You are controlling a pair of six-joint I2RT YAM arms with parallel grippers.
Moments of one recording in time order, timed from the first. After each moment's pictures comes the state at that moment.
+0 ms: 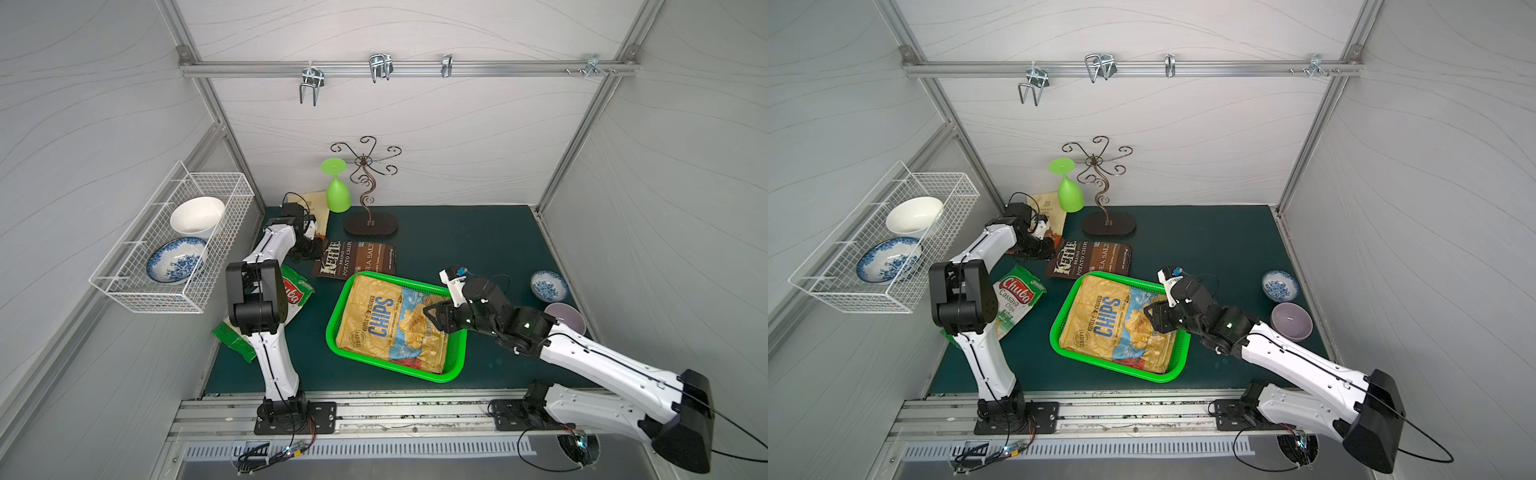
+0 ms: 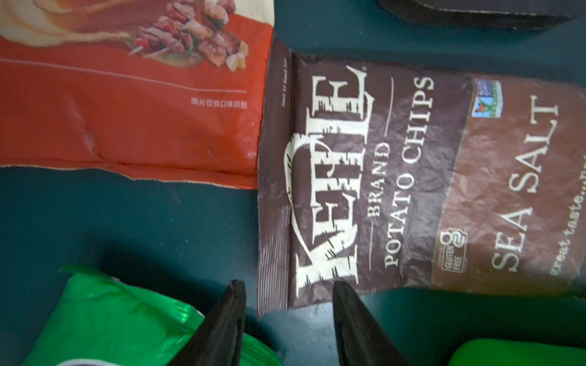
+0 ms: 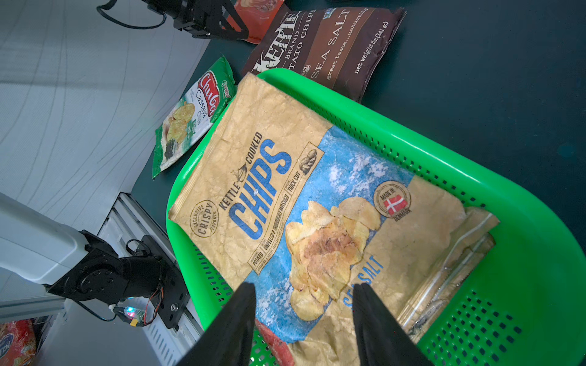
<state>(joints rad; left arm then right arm) 0.10 2.03 1.64 -0.84 0.17 0.10 0.96 1.02 0.81 -0.43 -0.02 0.55</state>
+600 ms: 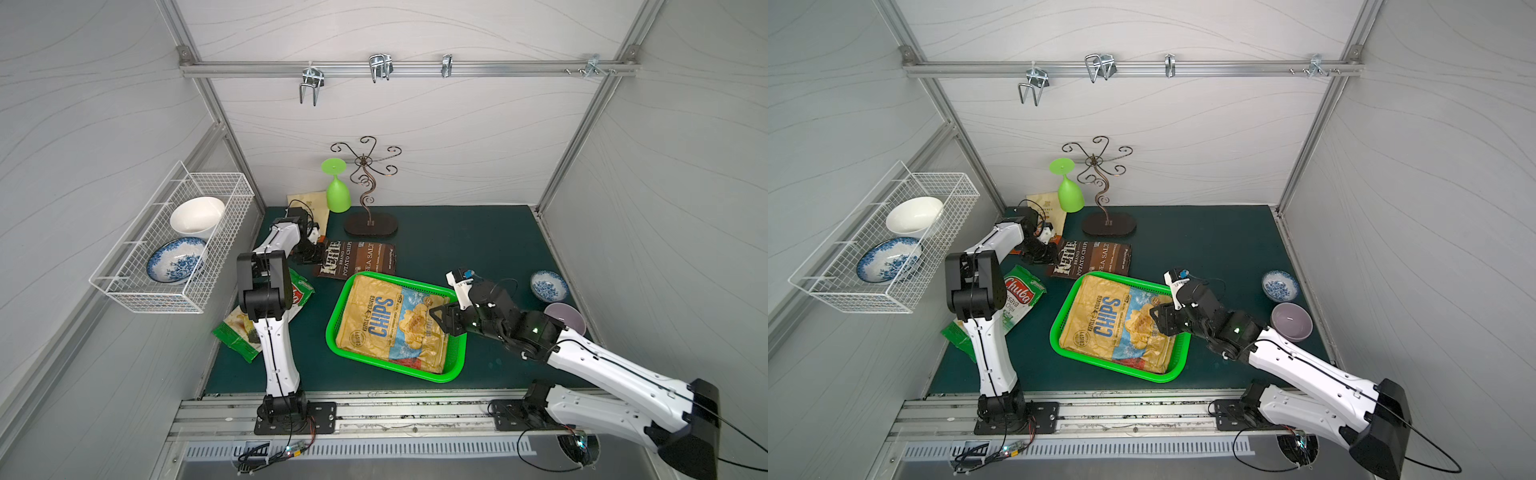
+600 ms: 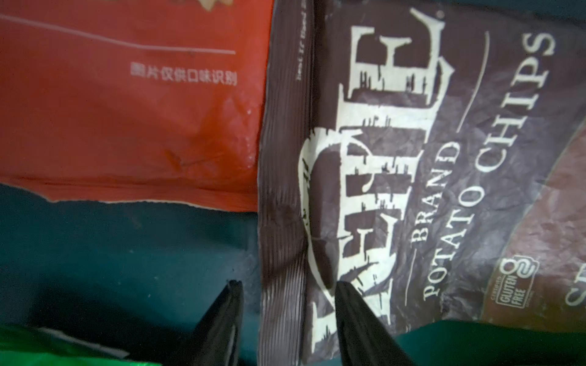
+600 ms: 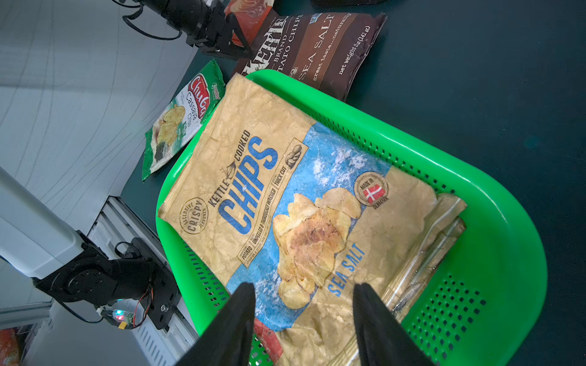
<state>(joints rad) 0.10 2.19 1.73 -0.93 0.18 0.11 0.96 0.96 0.79 -0.47 0.01 0.55</state>
